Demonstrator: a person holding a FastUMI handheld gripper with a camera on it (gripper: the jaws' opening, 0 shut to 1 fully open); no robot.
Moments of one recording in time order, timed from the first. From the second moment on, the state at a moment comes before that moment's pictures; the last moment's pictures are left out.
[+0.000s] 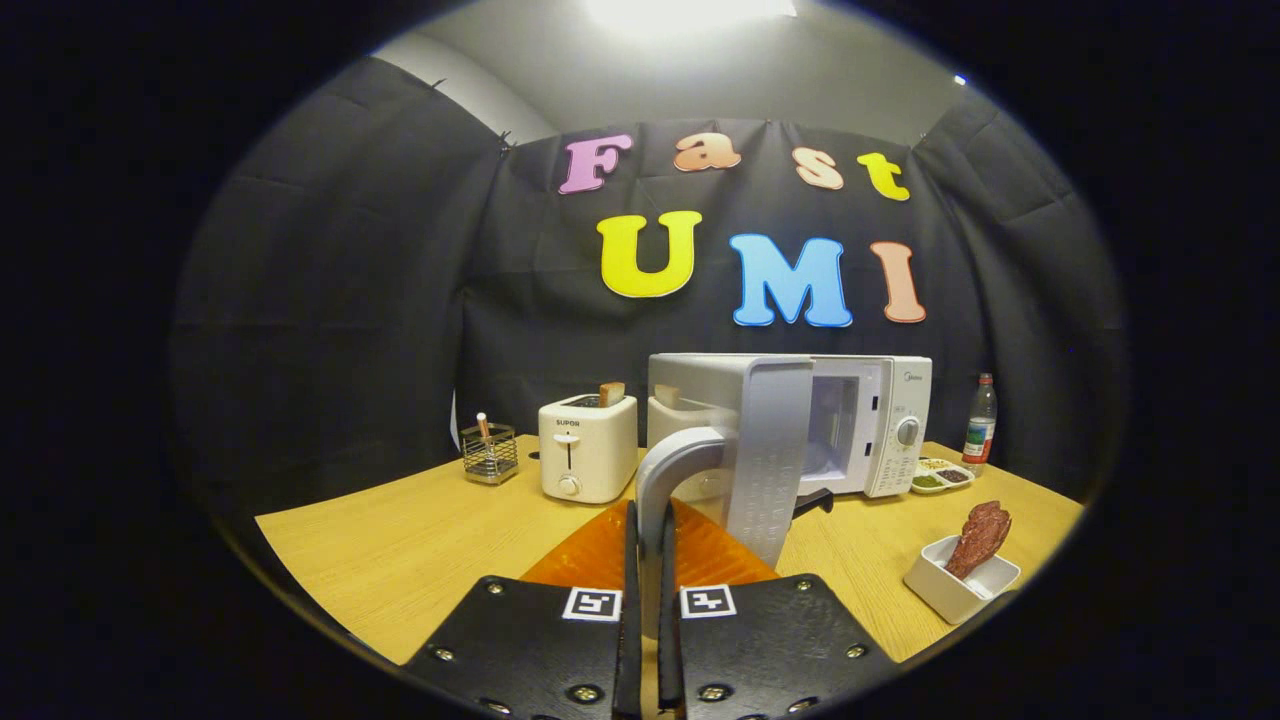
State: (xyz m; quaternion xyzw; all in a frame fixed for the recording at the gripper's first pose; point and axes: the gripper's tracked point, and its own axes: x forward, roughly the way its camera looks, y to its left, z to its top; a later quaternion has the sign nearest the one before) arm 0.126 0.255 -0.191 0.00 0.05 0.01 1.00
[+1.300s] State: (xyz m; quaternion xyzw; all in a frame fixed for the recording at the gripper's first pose) arm 0.091 -0.001 -0.202 0.08 0.08 -0.04 0.99
